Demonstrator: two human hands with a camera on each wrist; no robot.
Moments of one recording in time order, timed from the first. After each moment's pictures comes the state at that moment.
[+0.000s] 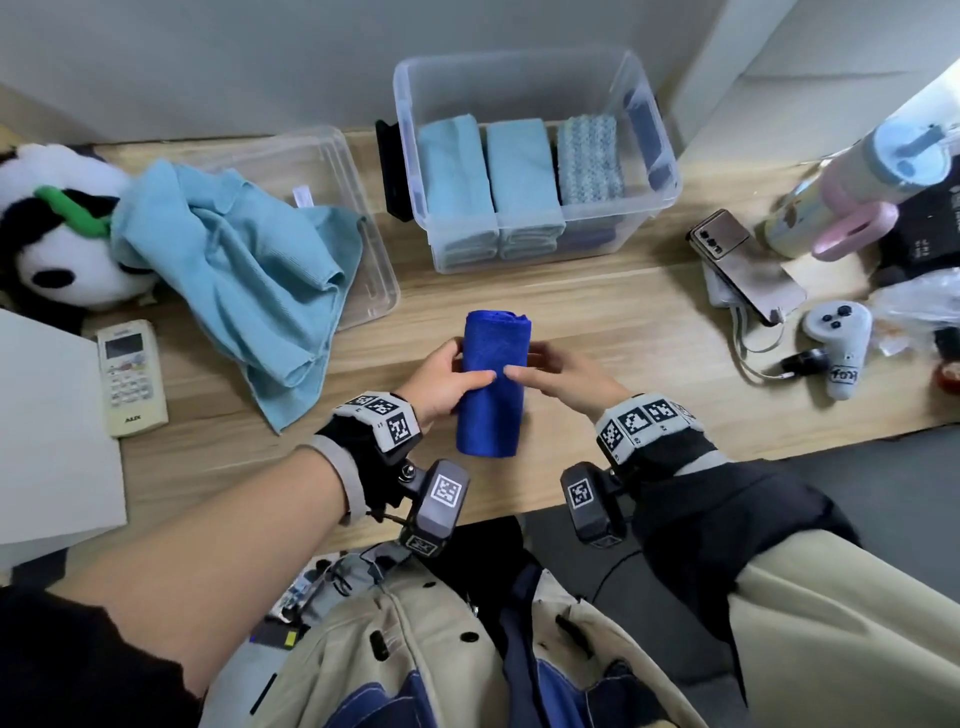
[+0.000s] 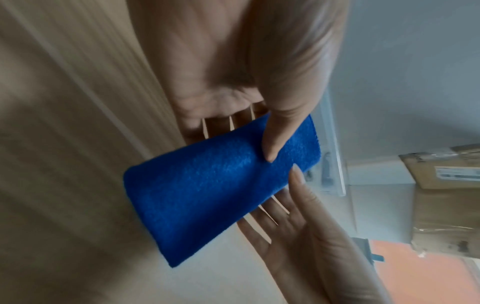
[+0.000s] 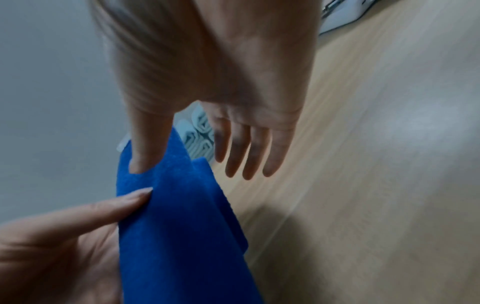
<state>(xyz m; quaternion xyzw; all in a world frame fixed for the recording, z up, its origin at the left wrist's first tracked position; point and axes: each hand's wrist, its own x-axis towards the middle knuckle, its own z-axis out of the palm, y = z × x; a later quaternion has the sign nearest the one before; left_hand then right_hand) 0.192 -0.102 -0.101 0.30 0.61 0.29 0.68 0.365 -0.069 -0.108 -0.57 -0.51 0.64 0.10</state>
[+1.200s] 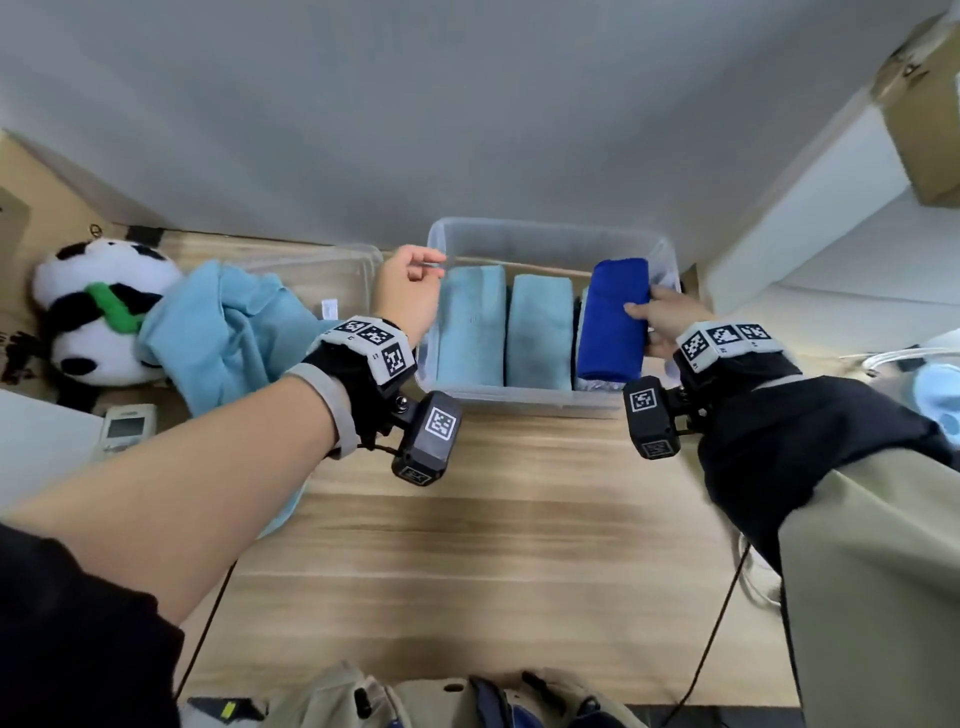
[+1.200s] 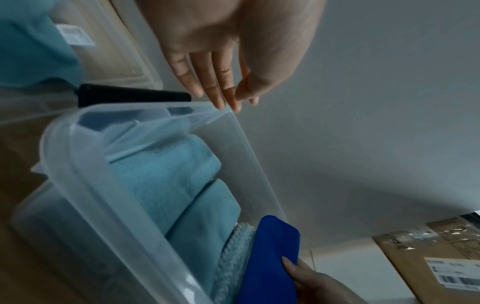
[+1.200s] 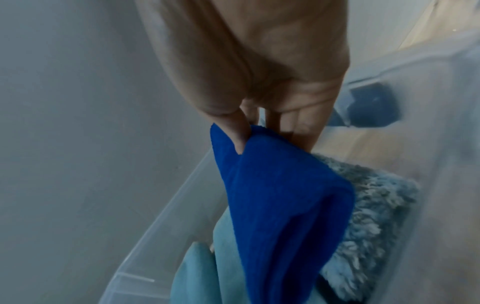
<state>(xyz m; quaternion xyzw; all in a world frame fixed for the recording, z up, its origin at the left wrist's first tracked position) 0.144 0.107 -0.038 0.32 0.74 0.48 0.34 0.384 0.203 -0.033 -0.67 -0.43 0.59 0.15</state>
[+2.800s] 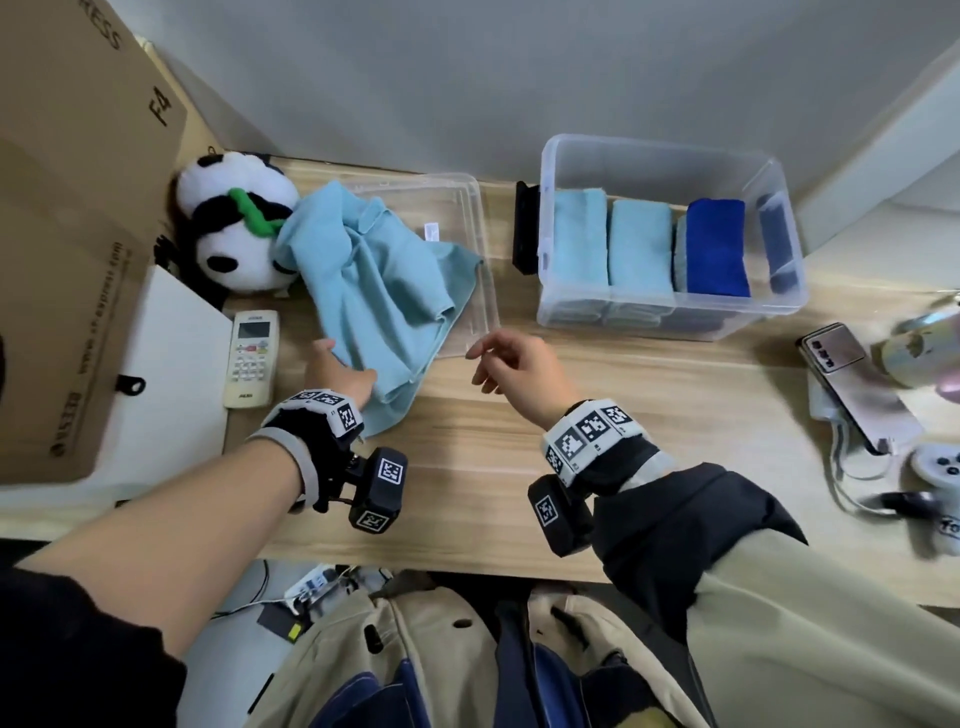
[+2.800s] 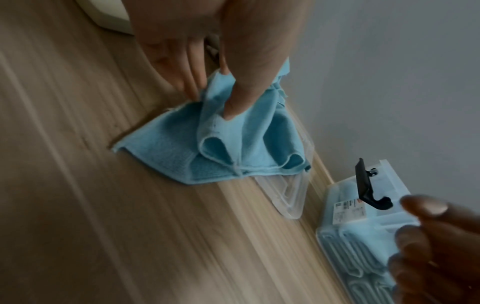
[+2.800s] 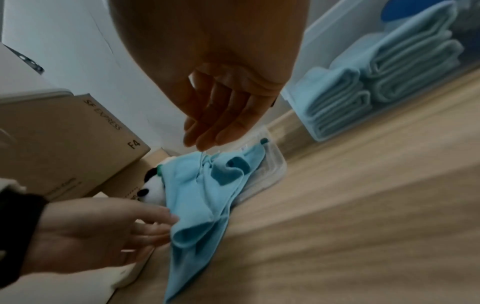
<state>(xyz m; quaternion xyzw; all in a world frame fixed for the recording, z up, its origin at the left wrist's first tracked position) 0.010 -0.120 -0.131 0.16 0.90 0.26 0.32 0.214 -0.049 -0.082 -0.46 -0.68 0.55 0.15</state>
